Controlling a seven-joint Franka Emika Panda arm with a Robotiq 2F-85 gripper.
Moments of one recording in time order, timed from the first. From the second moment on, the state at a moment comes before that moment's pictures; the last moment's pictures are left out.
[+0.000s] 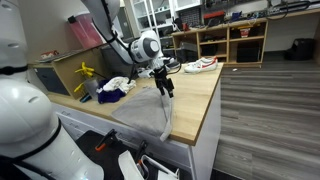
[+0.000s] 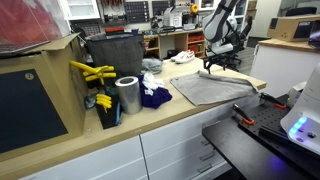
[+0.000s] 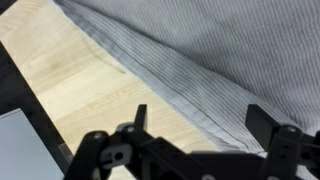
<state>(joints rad) -0.02 0.36 -0.09 -2.25 -0.28 2.48 0.63</state>
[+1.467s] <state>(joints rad) -0.01 0.51 -0.11 -2.10 0.06 2.48 0.60</state>
